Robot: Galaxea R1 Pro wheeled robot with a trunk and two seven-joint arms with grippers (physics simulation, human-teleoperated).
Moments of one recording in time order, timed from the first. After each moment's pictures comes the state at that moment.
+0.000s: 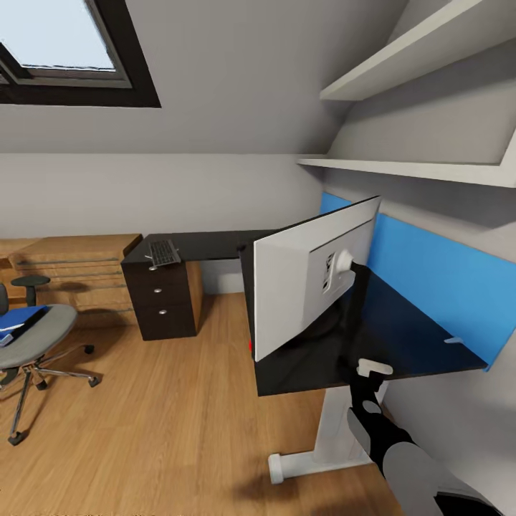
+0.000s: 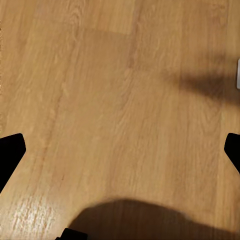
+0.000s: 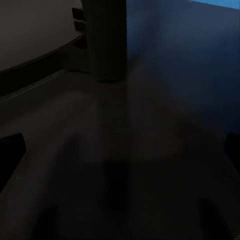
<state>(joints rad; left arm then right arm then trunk) -0.16 -0.05 0.03 -0.38 0.22 -0.19 0.11 -0.71 0.01 -0.13 -0.33 -0.01 -0.38 -0.23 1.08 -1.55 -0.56</state>
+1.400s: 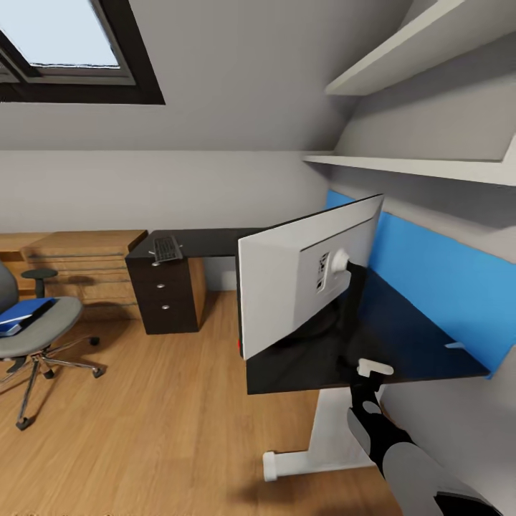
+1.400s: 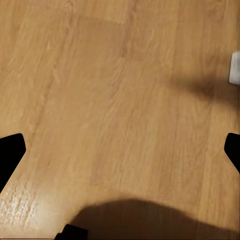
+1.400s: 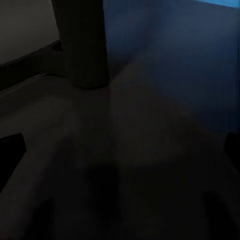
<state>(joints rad) -0.16 -0.05 0.03 -0.38 0.22 -0.18 0.11 -0.71 0.01 -0.14 -0.33 -0.01 -0.40 -0.23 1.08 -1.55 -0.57</state>
